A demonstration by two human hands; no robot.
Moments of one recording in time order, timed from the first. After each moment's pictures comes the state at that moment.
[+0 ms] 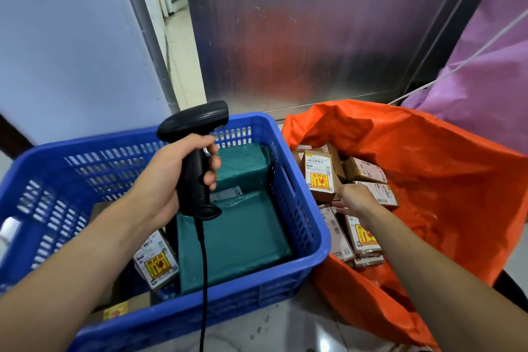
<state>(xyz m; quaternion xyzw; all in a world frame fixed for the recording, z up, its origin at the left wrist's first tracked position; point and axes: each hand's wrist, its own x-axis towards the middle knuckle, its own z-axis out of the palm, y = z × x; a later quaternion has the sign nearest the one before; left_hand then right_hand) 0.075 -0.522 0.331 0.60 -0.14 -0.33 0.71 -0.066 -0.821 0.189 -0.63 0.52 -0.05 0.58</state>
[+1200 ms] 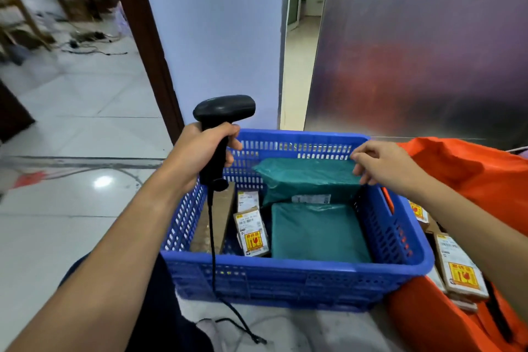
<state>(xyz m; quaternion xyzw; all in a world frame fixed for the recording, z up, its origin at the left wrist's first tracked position) 0.104 -0.327 0.381 0.73 -0.07 -0.11 0.67 0.013 -0.651 0.346 -0.91 0.16 -0.06 0.39</state>
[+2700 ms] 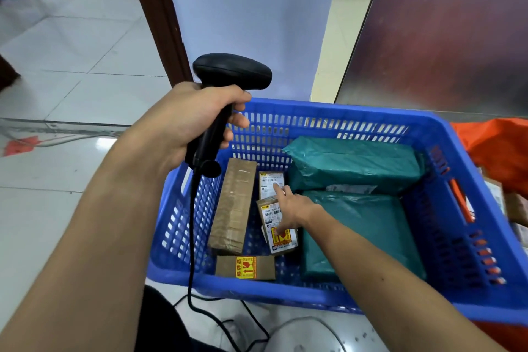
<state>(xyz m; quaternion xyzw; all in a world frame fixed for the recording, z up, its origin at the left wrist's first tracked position) 0.184 -0.287 0.378 0.78 0.01 -0.18 0.60 0.177 -0.483 0.088 -0.95 -0.02 0.32 0.03</state>
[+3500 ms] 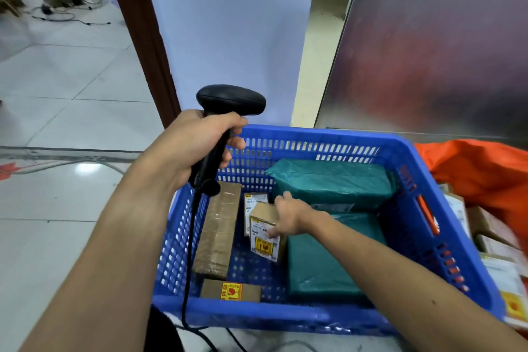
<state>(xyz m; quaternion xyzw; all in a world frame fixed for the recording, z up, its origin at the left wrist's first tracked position) 0.185 -0.306 0.383 0.76 -0.01 -0.18 0.63 0.167 -0.511 0.163 -0.96 0.02 0.26 0.11</state>
